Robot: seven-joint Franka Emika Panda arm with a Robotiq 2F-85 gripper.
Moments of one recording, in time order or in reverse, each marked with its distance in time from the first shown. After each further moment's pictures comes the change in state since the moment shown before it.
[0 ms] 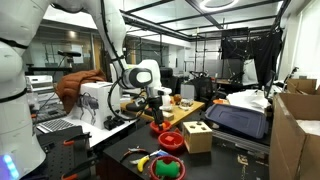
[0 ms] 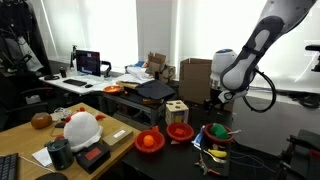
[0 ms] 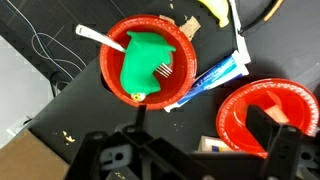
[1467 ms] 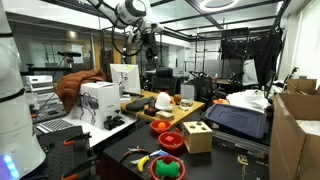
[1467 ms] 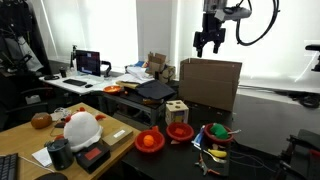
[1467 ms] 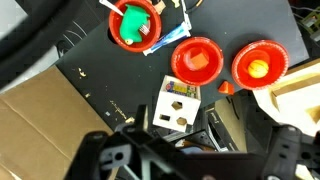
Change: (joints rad) arm -0.196 -0.505 0.396 0.299 -0.132 -0.768 0.079
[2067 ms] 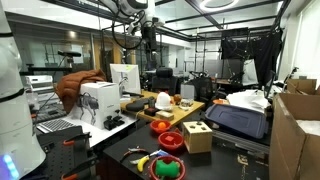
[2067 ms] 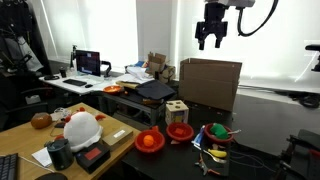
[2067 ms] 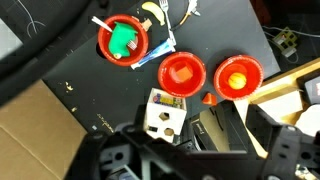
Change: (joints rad) arm -0.022 -0.011 0.003 0.075 0.128 -0.123 -0.098
